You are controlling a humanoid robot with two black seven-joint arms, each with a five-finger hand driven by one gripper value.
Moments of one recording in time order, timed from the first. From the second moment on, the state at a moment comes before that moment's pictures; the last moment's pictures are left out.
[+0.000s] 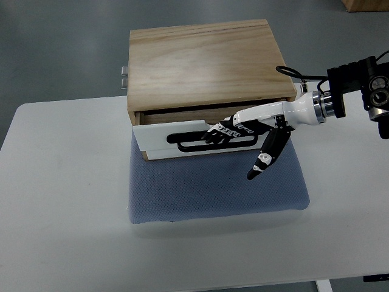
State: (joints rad) left arm 0.01 0.00 0.14 -0.12 0.10 -0.07 -0.04; right arm 1.31 -0.73 -0.02 1.42 -0.74 0.59 0.23
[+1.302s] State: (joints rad) left arm 0.01 0.00 0.14 -0.12 0.10 -0.07 -0.04; right arm 1.33 -0.81 -0.07 1.56 -0.74 0.61 0.23
